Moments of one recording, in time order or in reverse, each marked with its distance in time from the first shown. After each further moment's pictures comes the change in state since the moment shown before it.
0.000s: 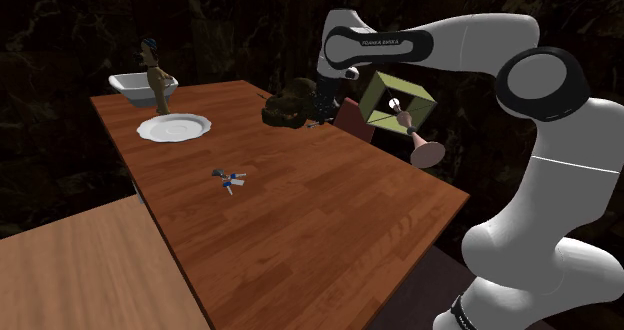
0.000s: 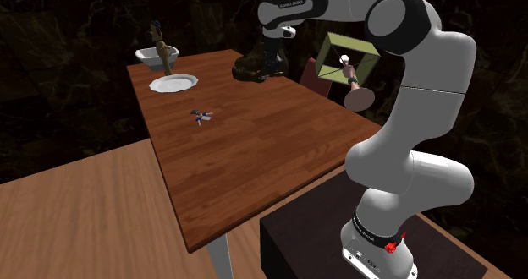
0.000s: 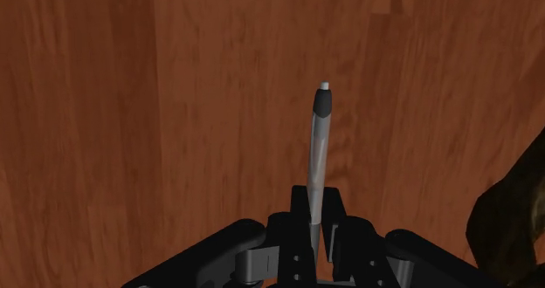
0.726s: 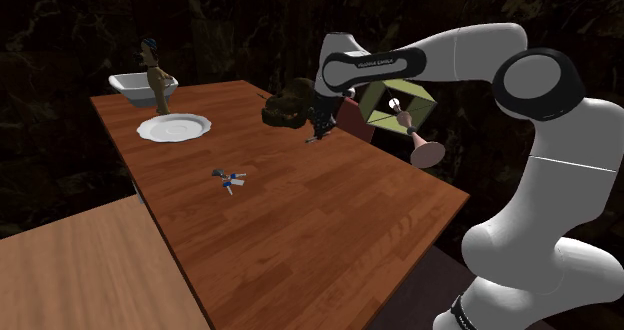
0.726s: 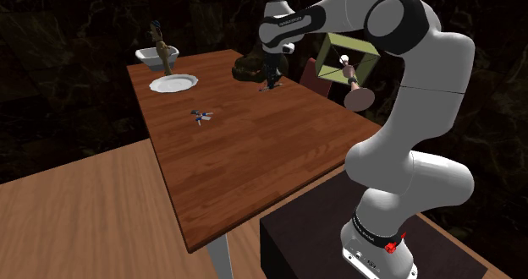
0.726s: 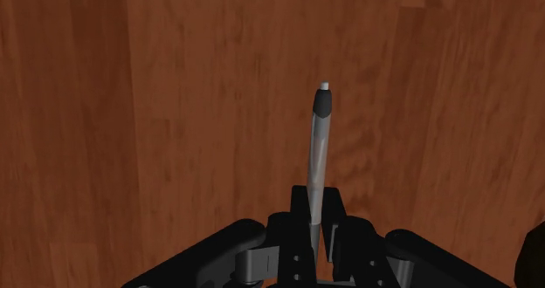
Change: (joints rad) arm -0.008 0.022 -0.016 -0.127 -0.029 0.138 0.023
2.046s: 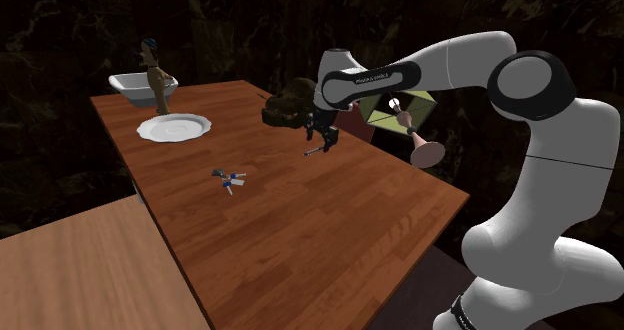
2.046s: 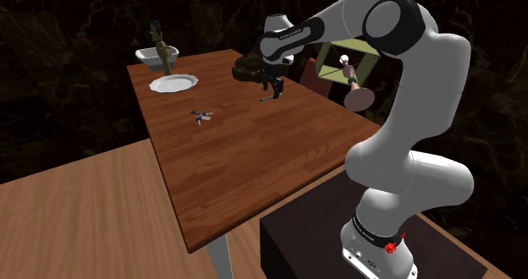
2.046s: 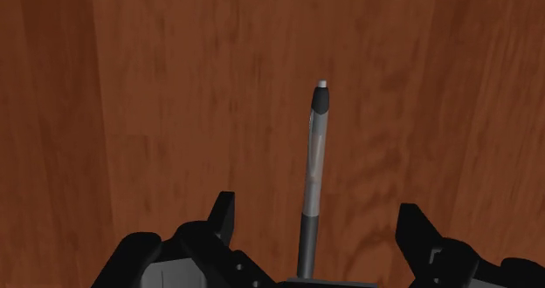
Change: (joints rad) arm 0.010 0.037 -0.025 -0.074 -0.042 0.097 0.026
